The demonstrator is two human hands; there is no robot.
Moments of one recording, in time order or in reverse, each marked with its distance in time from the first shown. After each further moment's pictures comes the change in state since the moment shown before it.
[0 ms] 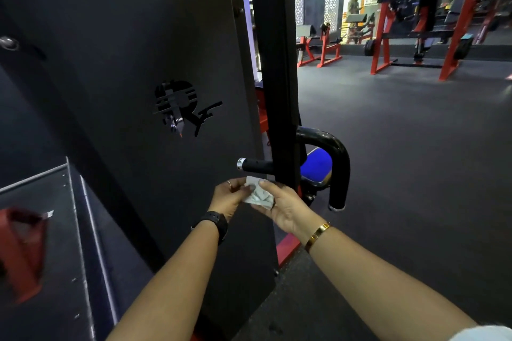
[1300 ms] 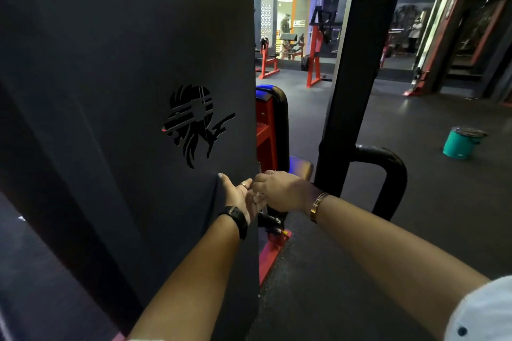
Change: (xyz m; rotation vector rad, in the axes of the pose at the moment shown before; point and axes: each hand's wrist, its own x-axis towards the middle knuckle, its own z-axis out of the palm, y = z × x) left_hand 0.142 -0.025 -0.039 -0.661 -0.305 -0.467; right_hand 0.124 -0.025 0.058 -2.475 -0.172 -0.534
